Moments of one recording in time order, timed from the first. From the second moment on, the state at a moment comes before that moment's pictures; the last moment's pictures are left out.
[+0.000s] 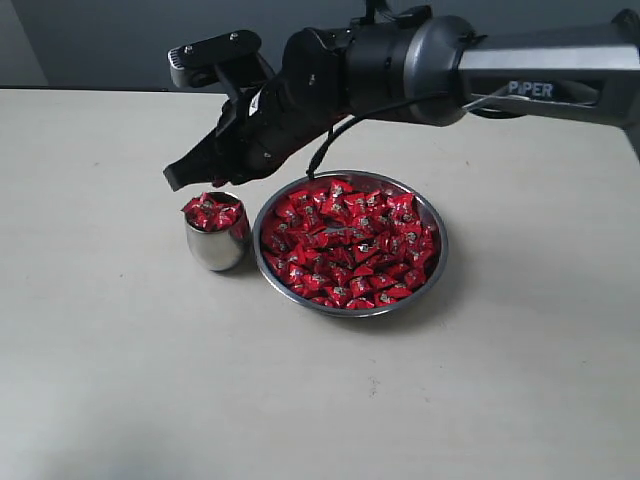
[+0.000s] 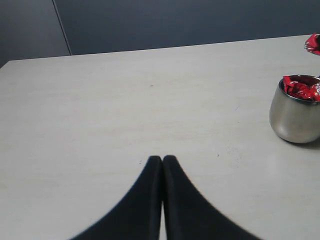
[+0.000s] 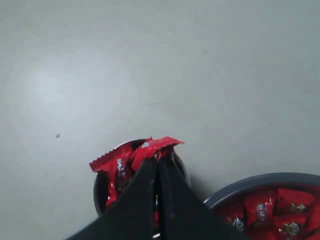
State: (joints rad) left arm 0.12 0.00 0.01 0.03 0.34 0.03; right arm 0.88 2.07 -1.58 0.26 0.45 -0.19
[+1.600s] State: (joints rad) left arm 0.12 0.00 0.01 0.03 0.34 0.03; right arm 0.88 0.99 -0.95 -0.06 0.80 0.10
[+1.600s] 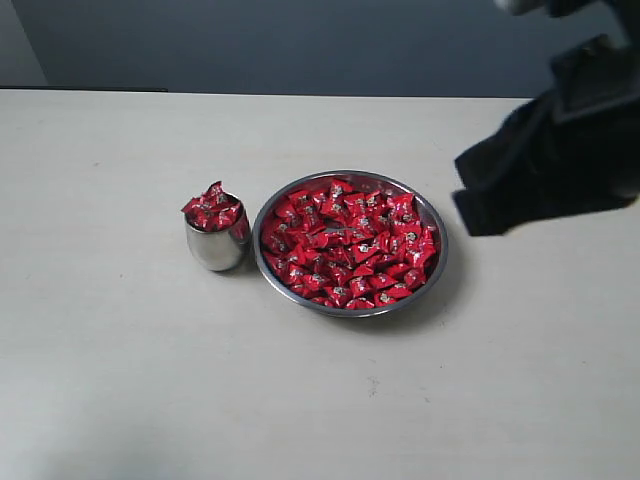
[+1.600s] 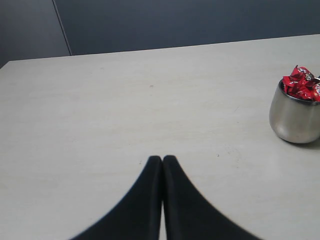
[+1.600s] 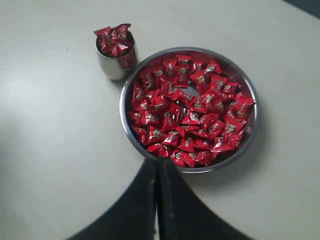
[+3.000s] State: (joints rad) left arm 0.12 0.00 0.01 0.03 0.34 0.03; right arm 0.66 0.50 -0.47 -0.07 0.52 0.10
